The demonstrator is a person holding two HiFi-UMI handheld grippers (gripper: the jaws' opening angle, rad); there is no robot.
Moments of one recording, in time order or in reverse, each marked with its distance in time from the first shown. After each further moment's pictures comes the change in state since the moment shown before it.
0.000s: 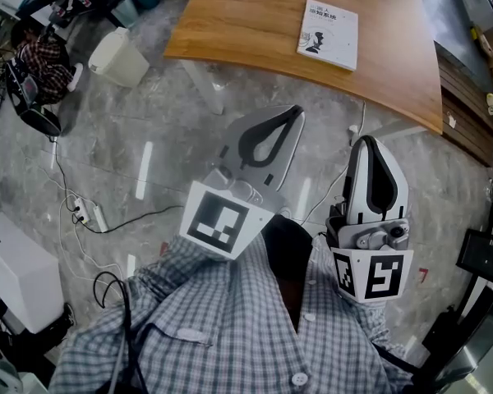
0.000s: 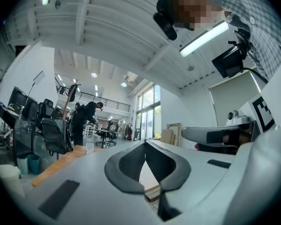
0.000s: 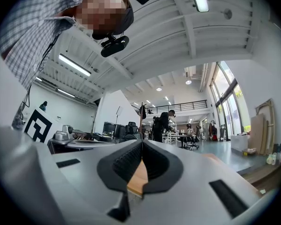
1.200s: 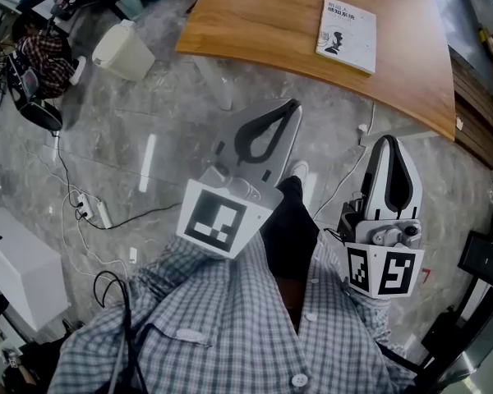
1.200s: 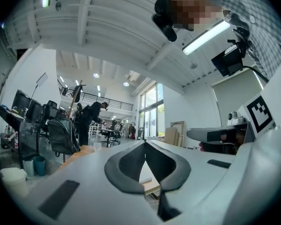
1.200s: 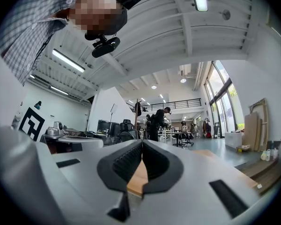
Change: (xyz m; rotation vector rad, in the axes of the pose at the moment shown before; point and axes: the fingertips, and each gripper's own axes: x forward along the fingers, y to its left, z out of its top) left arm -0.013 0.054 -0.009 0.007 0.014 0.038; right arm 0.028 0.001 -0.021 0.016 0.025 -0.074
